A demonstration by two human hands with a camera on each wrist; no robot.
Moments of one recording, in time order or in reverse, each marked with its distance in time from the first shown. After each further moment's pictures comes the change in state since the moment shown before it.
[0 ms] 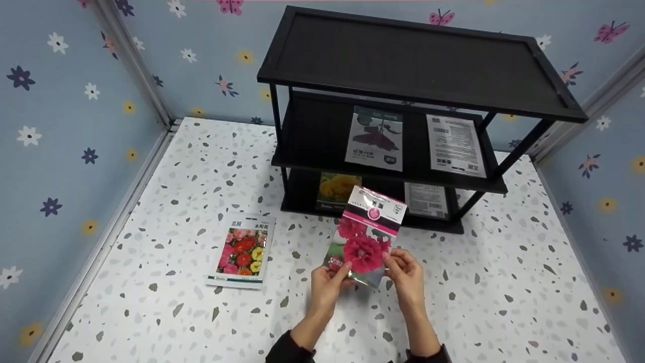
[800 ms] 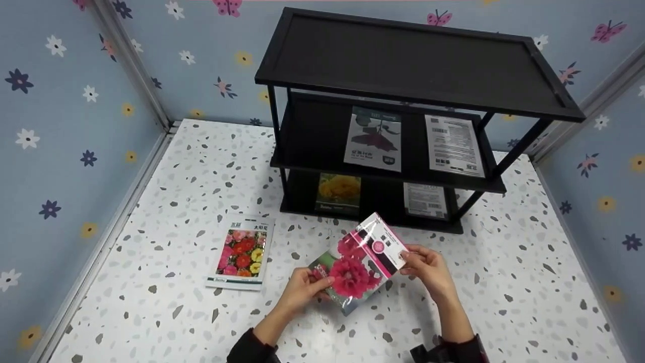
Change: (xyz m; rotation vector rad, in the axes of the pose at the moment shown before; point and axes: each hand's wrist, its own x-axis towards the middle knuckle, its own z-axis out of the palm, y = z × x) left_hand -0.001 0.048 -0.050 0.292 -0.431 -0.073; right_hand 0.022 -0.043 -0.039 -0.156 -0.098 0.298
